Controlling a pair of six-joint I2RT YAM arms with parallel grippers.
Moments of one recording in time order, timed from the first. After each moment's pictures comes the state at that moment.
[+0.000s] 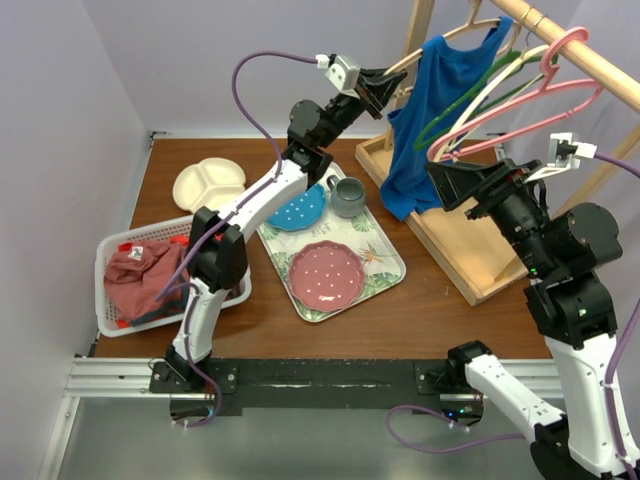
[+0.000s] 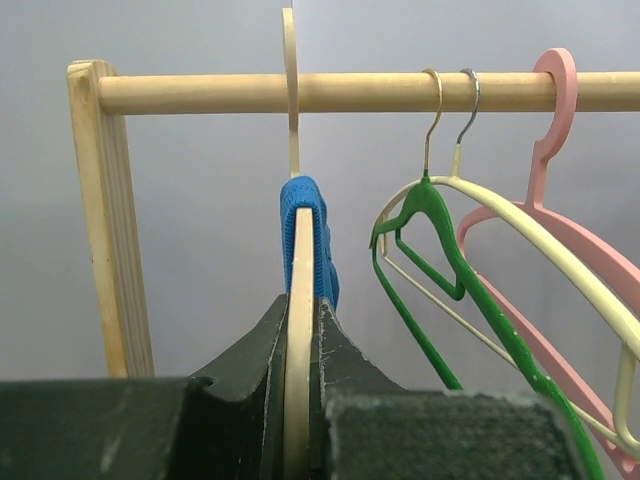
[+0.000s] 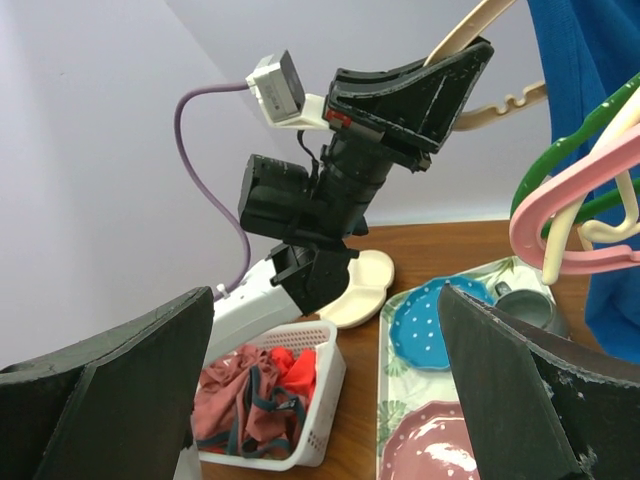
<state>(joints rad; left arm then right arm) -0.65 2.20 2.12 0.76 0.31 -0.23 0.31 0.78 1.38 -0.40 -0.15 0.64</state>
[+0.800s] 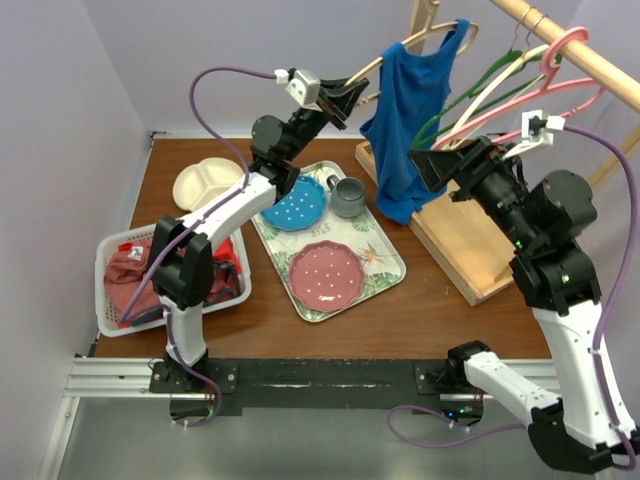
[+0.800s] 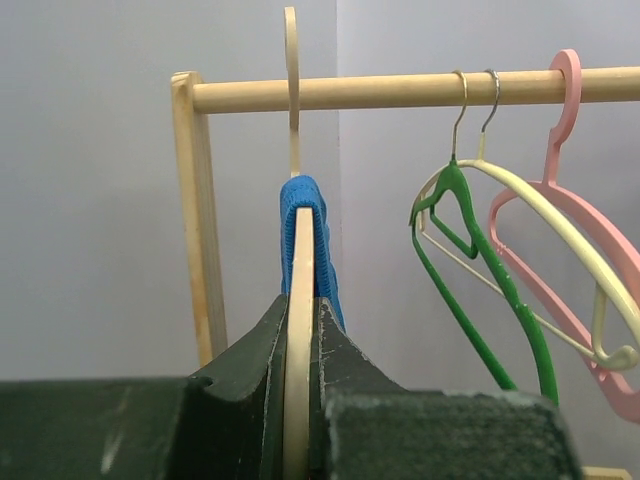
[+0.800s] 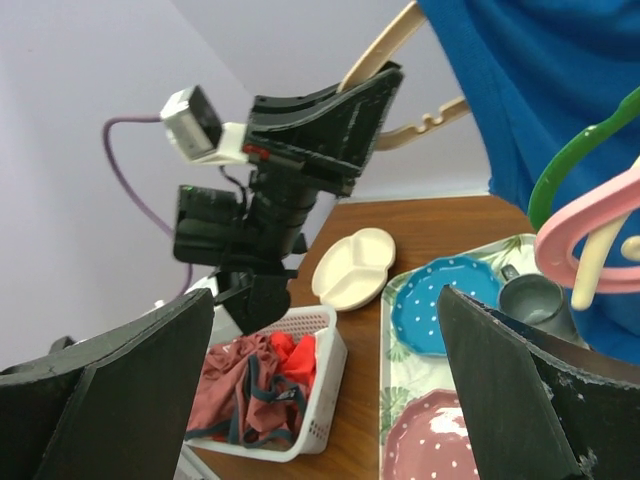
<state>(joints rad) -0.57 1.93 1.68 0.91 0.32 -0.21 0.31 0.90 1.42 -0.40 -0.19 0.65</state>
